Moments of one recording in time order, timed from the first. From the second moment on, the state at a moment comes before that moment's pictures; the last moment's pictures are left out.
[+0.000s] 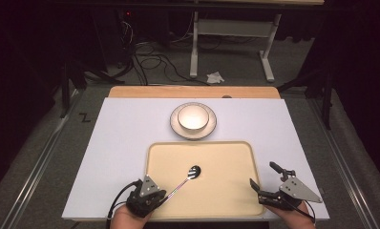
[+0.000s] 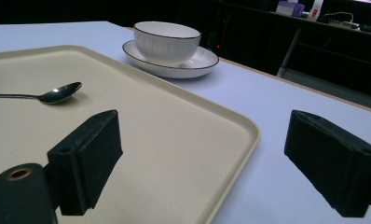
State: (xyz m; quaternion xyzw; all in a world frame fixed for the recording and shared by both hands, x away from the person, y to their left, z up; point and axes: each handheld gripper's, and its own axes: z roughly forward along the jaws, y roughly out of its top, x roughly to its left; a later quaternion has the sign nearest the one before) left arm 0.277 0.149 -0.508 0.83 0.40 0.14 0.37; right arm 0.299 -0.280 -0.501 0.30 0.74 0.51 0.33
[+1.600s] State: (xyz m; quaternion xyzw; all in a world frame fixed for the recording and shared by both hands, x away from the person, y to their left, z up) left arm 0.356 0.111 -0.514 0.81 0.45 0.15 0.35; right arm 0.300 -0.281 -0.503 0.31 0.74 0.51 0.32
